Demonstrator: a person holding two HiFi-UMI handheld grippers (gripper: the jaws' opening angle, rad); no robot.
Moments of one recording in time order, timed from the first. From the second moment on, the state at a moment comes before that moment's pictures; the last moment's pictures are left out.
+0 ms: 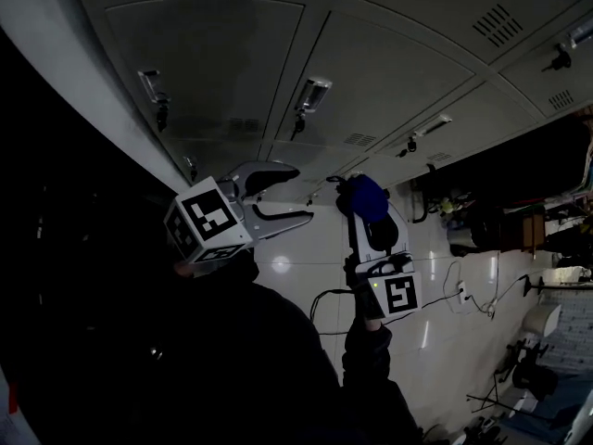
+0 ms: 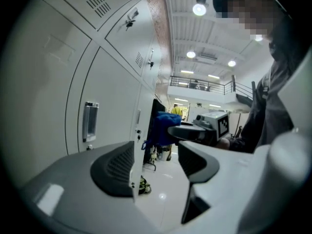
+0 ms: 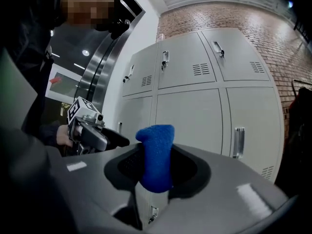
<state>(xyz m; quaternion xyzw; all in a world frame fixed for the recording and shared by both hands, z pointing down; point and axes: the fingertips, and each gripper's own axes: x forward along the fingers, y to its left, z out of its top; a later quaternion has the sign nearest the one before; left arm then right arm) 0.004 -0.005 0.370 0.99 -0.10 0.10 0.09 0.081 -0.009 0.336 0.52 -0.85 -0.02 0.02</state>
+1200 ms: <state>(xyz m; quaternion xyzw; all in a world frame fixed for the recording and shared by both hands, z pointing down) 0.004 -0.076 0.338 0.99 -0.12 0.05 0.07 0.001 -0.175 0.195 0.40 -0.92 -0.03 -0.02</state>
